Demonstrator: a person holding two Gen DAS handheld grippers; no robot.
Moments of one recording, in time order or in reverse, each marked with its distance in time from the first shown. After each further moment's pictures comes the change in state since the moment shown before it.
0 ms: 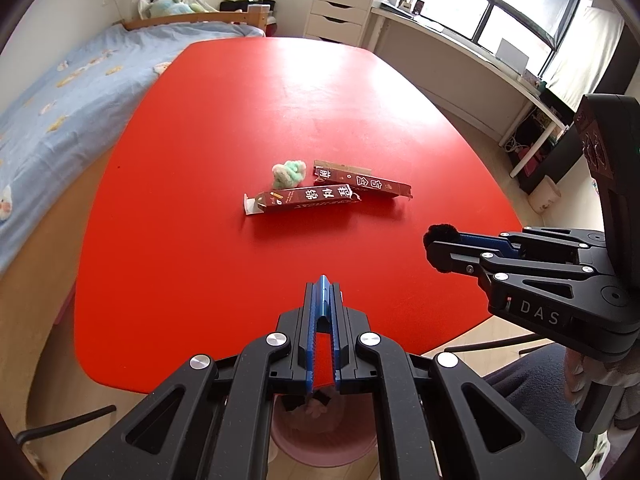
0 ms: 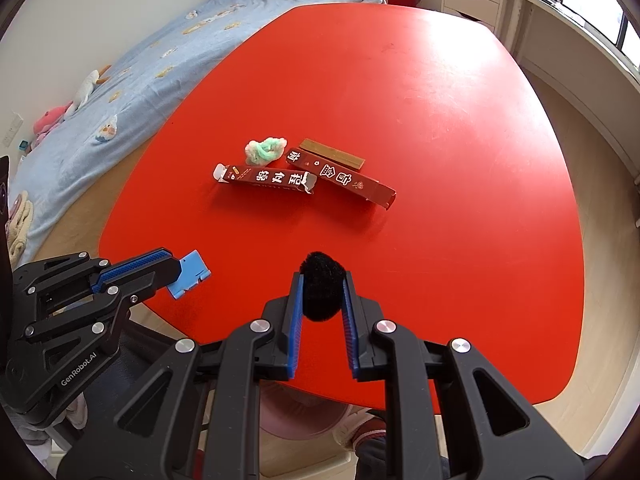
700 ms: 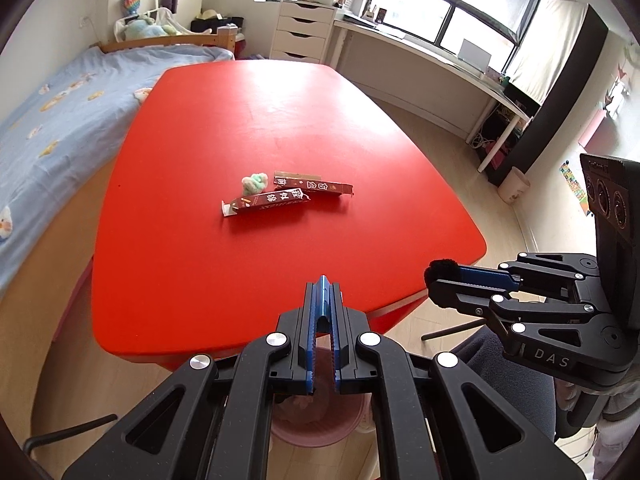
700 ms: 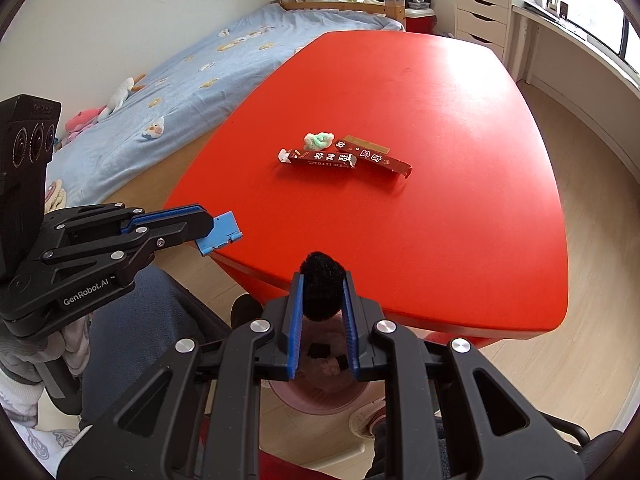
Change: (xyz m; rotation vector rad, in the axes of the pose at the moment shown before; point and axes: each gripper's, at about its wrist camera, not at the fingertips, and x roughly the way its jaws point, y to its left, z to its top) left arm -0.058 -0.018 -0.020 0.079 -0.035 -0.089; right arm -0.080 0.024 -0.065 -0.034 -0.085 0.078
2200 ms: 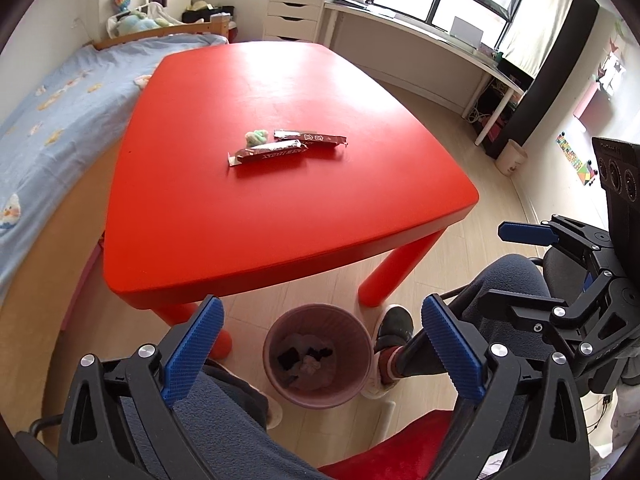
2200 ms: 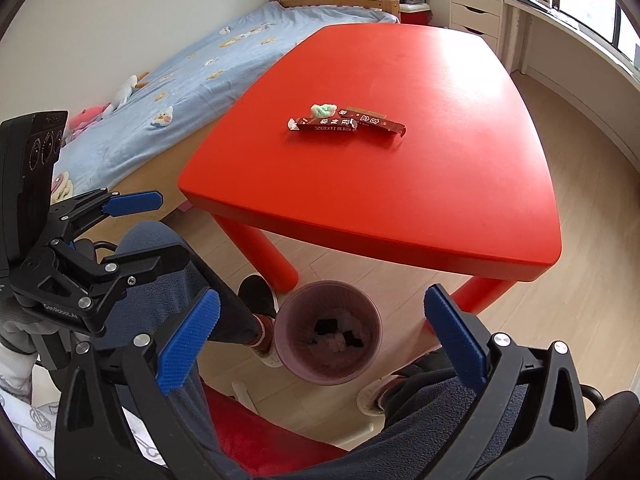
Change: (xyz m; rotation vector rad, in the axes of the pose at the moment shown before) left arm -0.019 0.003 -0.042 0.044 0.061 0.012; right arm -0.023 0.005 -0.049 0.022 0.009 0.004
